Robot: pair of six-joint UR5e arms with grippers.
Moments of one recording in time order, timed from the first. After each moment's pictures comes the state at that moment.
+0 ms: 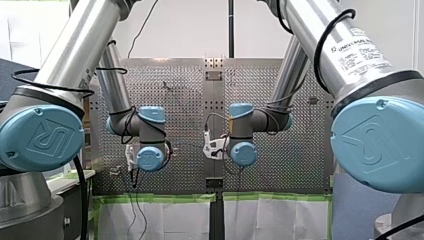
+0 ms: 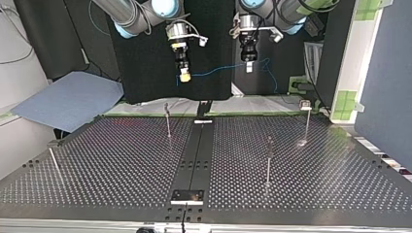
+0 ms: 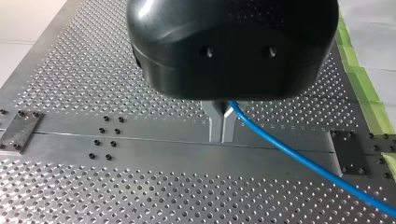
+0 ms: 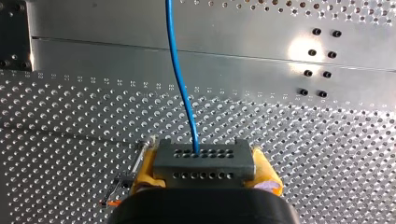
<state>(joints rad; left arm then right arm) -0.55 -1.99 -2.39 -1.89 -2.15 -1.63 2.37 -1.00 2.02 -1.04 1.83 1.47</state>
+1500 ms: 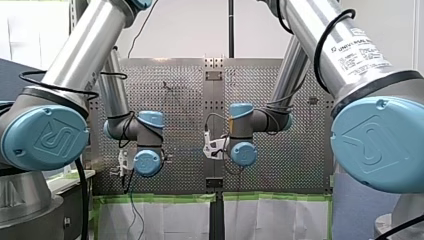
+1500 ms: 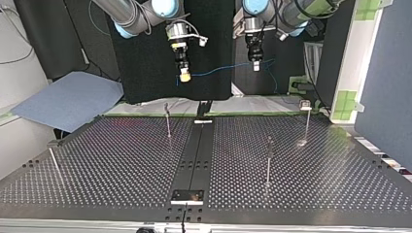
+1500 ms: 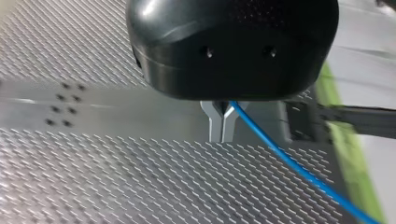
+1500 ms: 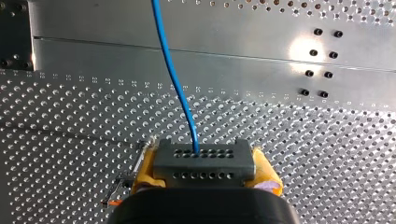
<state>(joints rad) -0.49 -2.05 -2.39 -1.95 -2.17 -1.62 2.37 -1.00 2.02 -1.04 1.83 1.47</state>
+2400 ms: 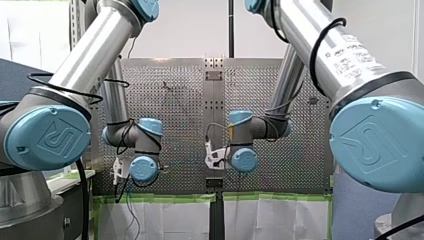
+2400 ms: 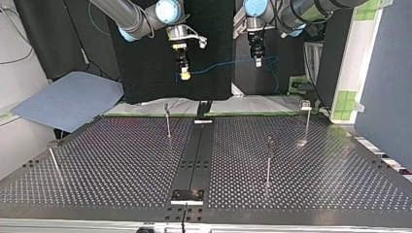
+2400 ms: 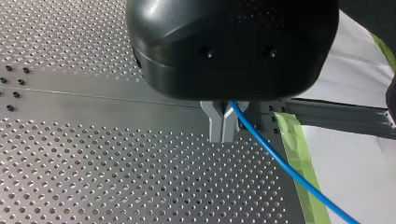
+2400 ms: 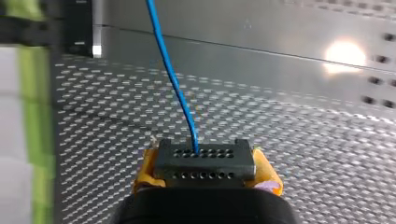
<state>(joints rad) -0.48 -2.12 -2.39 -1.99 -2.18 -1.62 2.36 -0.92 1.99 -0.95 1.84 1.46</state>
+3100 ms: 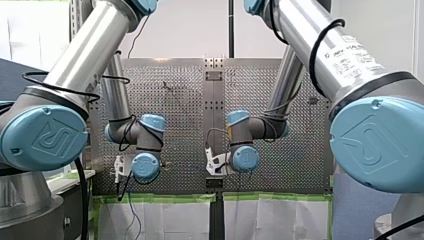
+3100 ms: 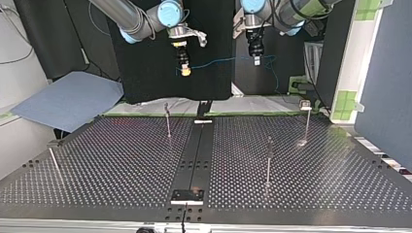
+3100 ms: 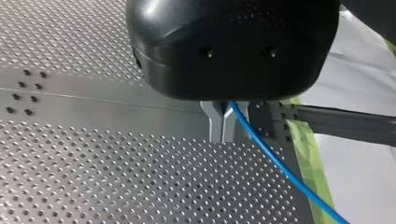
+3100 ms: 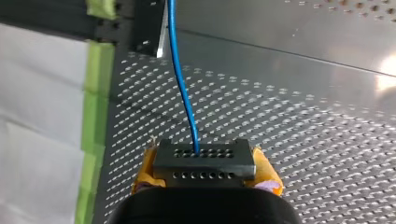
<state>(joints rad) -0.52 -2.07 -2.39 -2.03 -2.22 -1.66 2.37 -0.93 1.96 -0.77 1.84 1.48</state>
